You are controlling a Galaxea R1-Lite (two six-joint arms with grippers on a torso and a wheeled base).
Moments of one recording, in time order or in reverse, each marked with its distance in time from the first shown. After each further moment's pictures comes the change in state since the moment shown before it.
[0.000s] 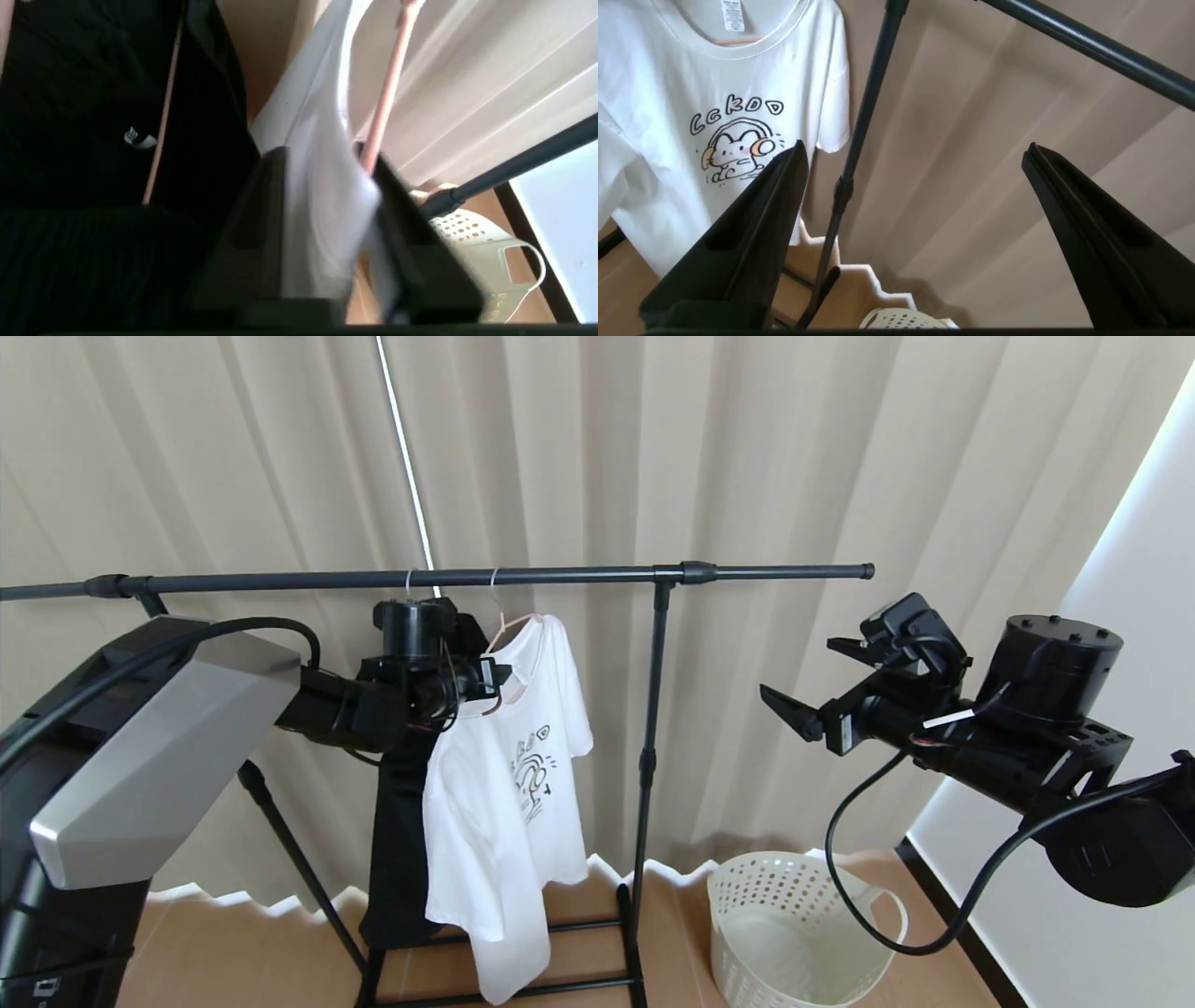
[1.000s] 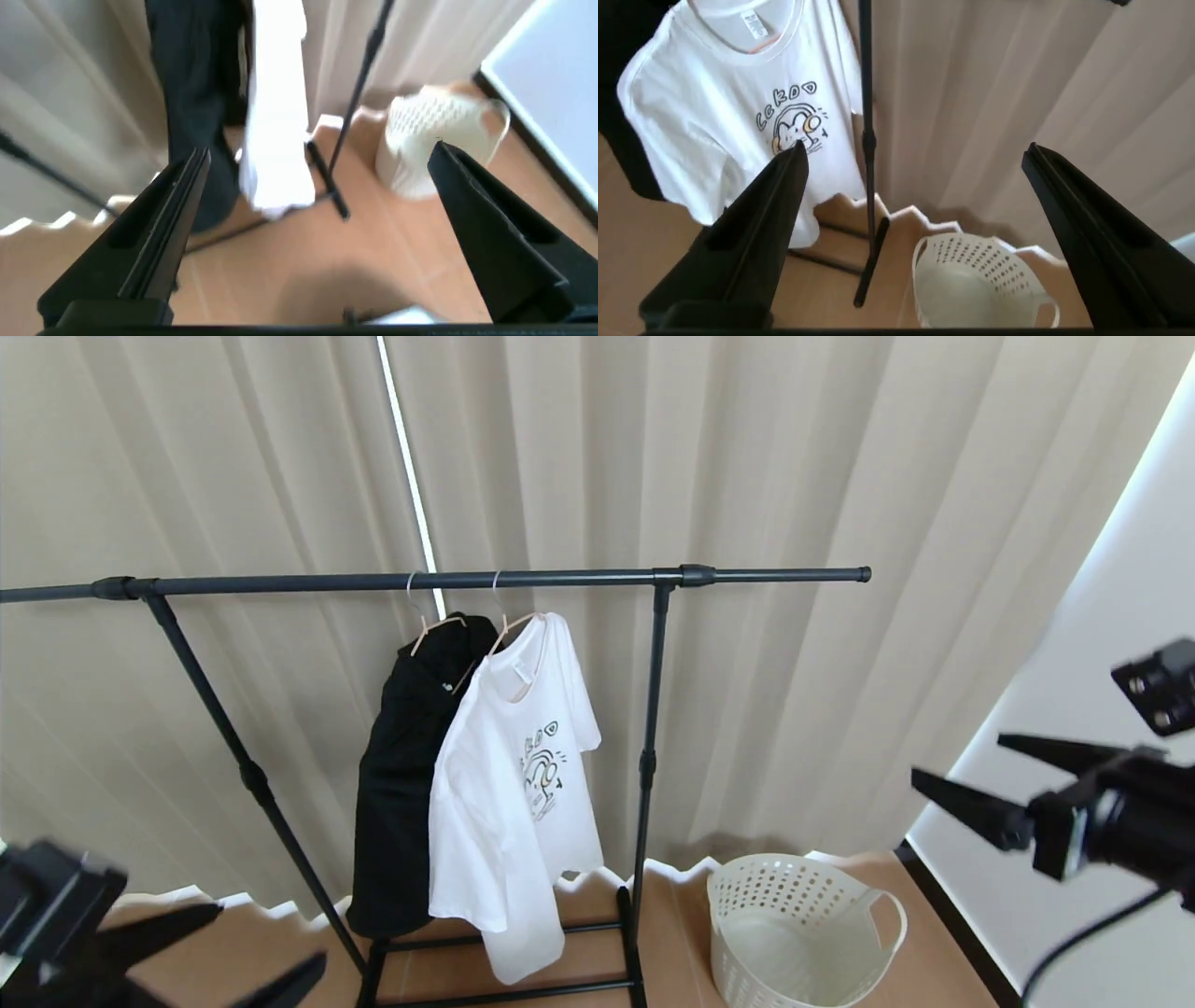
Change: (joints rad) left arm -0.138 -1.424 1.394 0.117 -0.007 0.246; right arm -0.018 -0.646 0.284 0.583 -0.119 0.252
